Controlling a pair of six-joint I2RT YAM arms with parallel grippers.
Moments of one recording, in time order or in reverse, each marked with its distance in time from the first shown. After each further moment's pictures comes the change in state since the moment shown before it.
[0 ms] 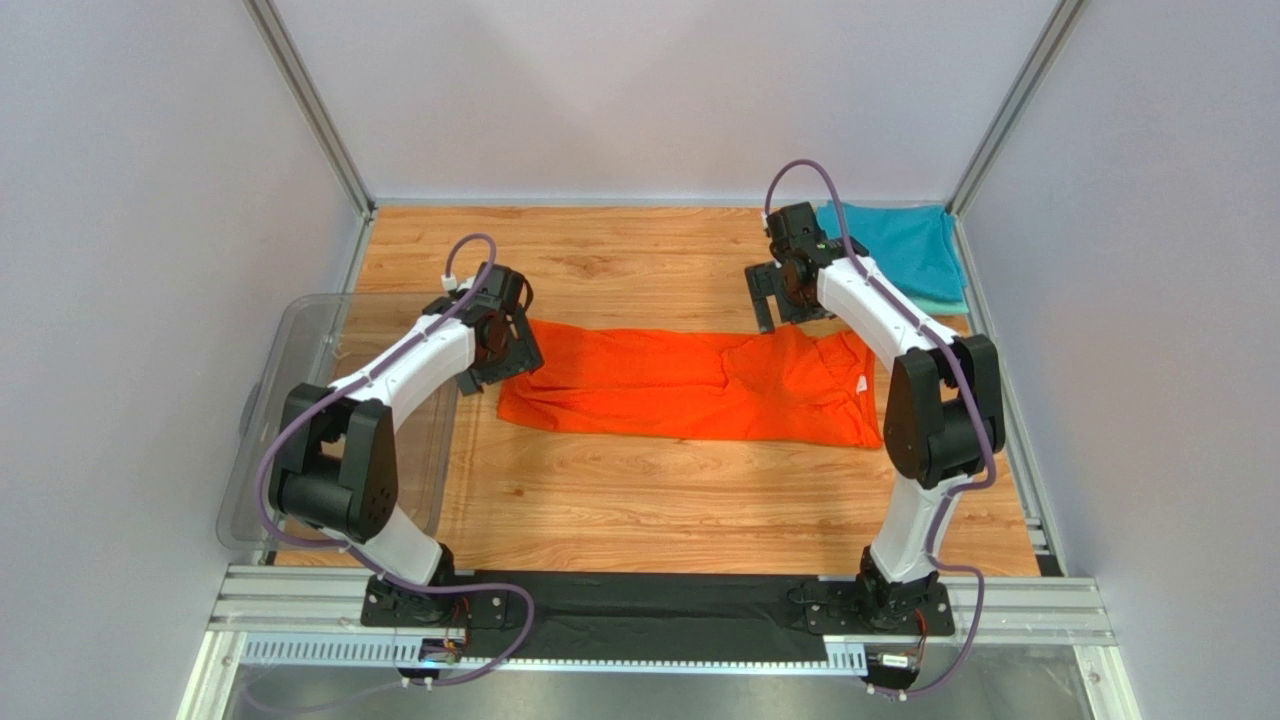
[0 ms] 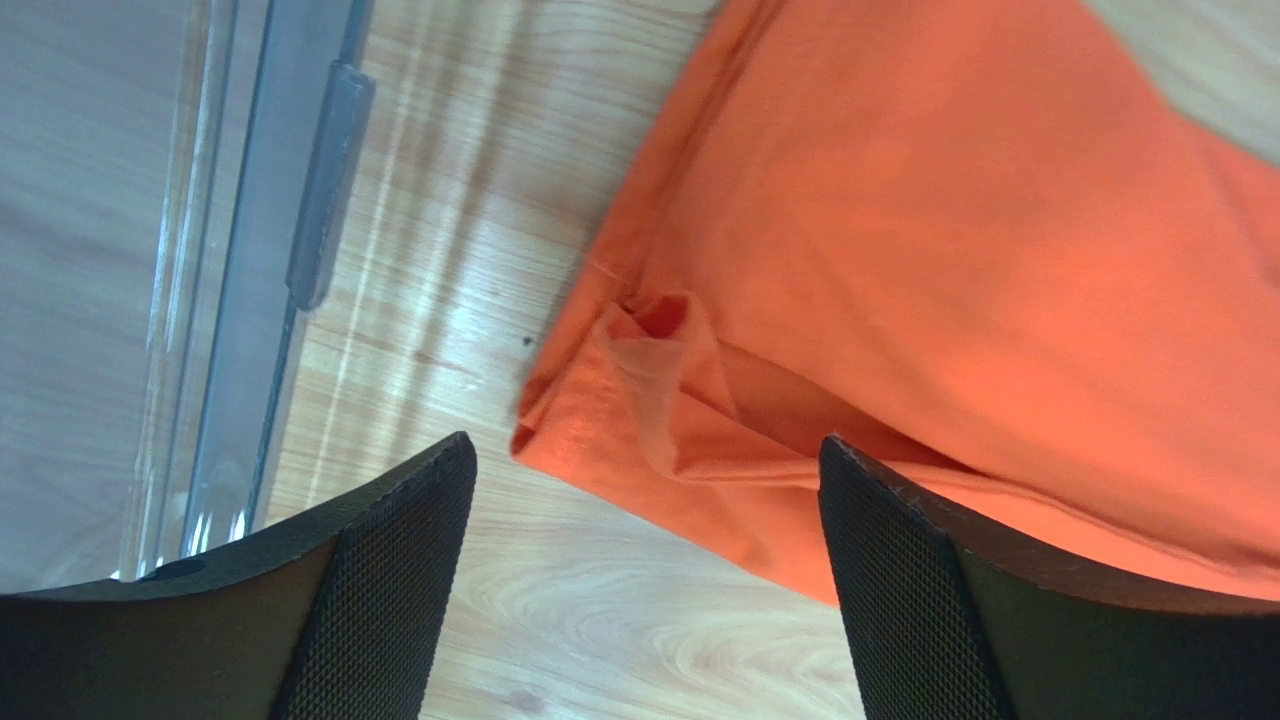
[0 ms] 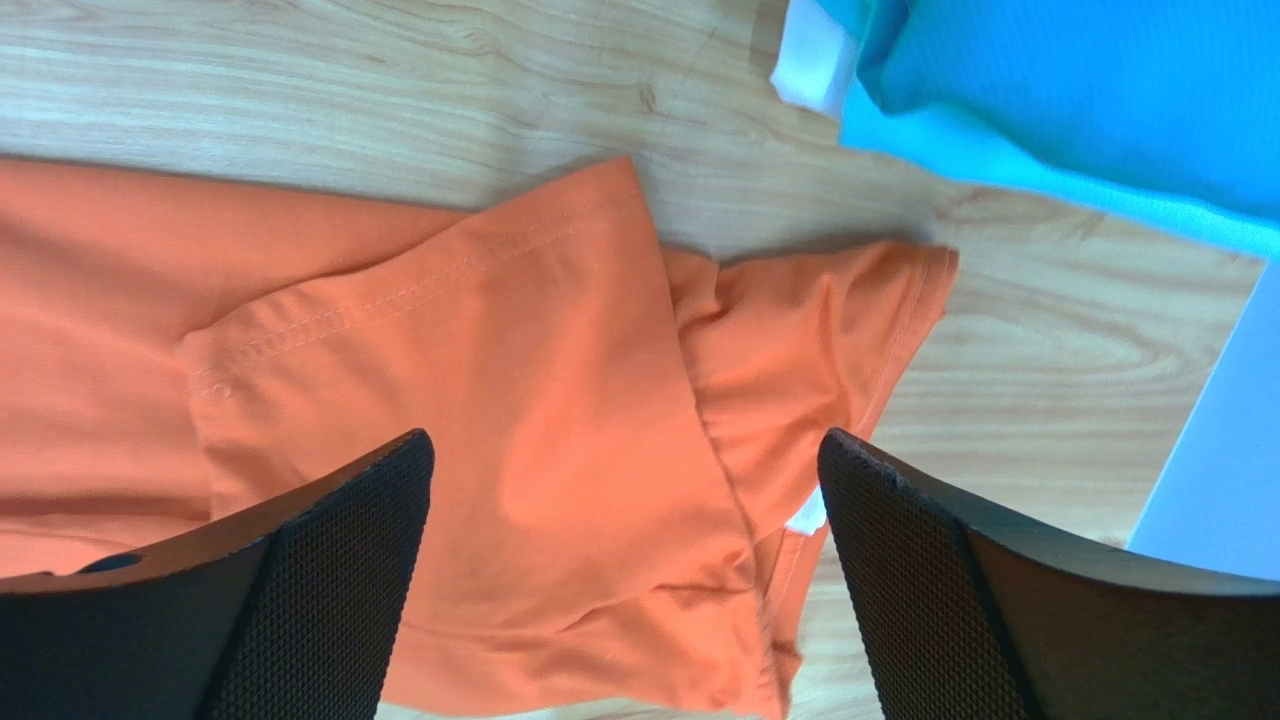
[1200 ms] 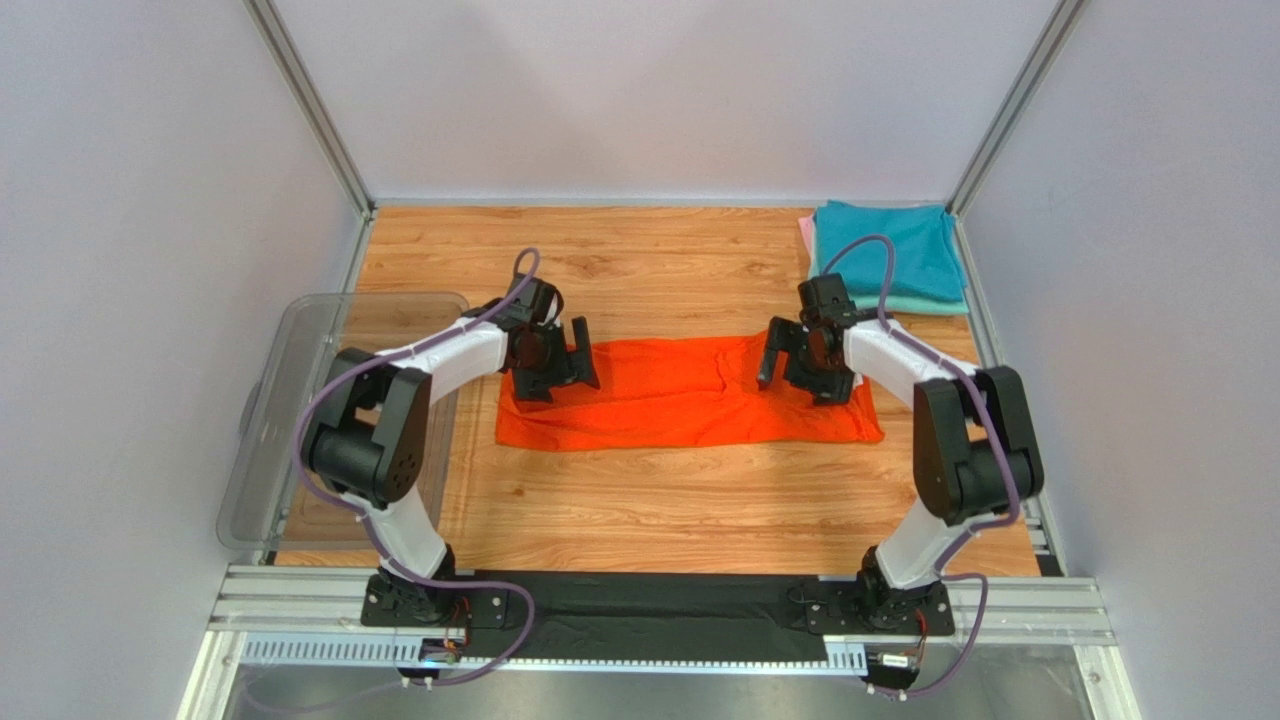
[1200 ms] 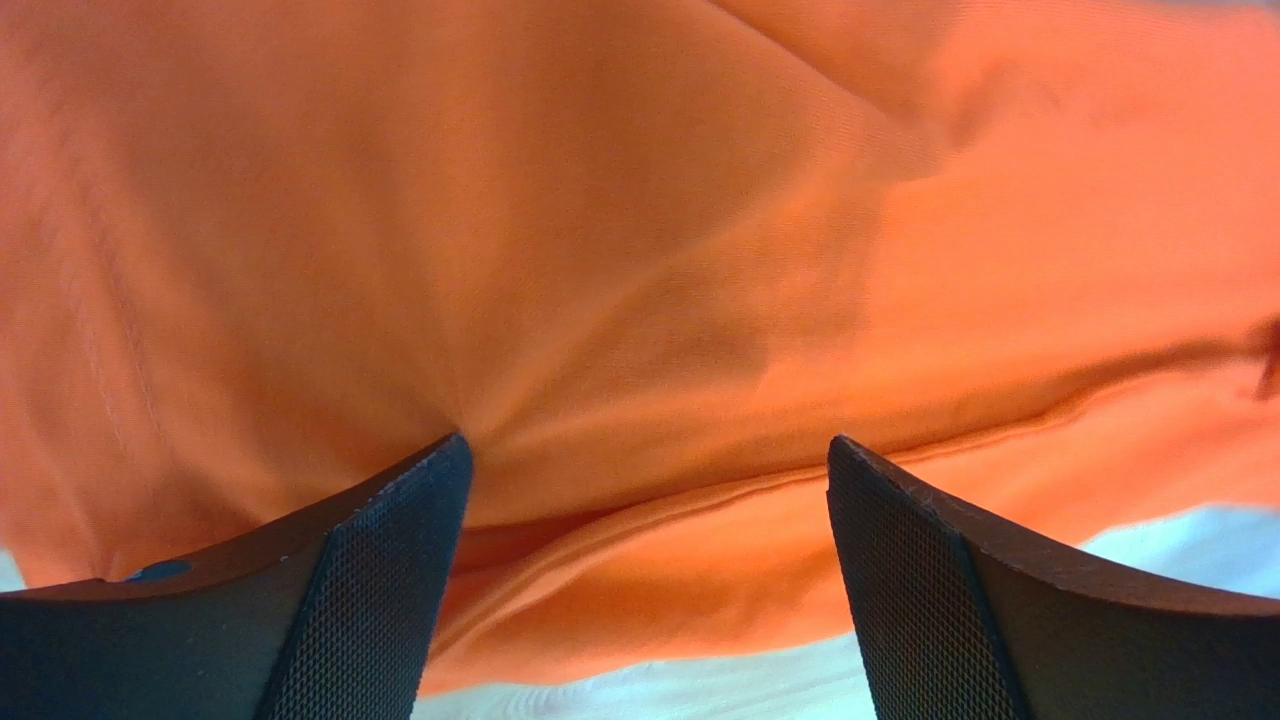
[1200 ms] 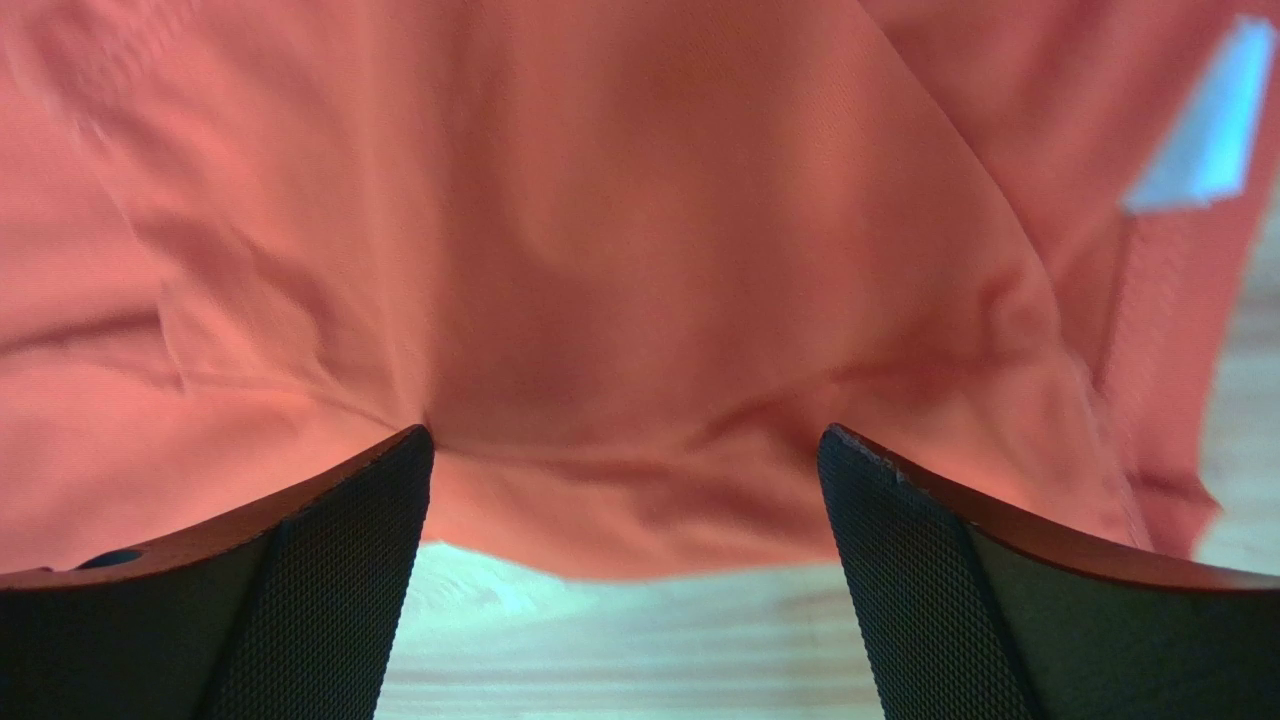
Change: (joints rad) left arm -0.075 0.203 -0.001 0.225 0.399 0.107; right arm -0.070 -0.191 -0.497 0.208 -0.279 0.419
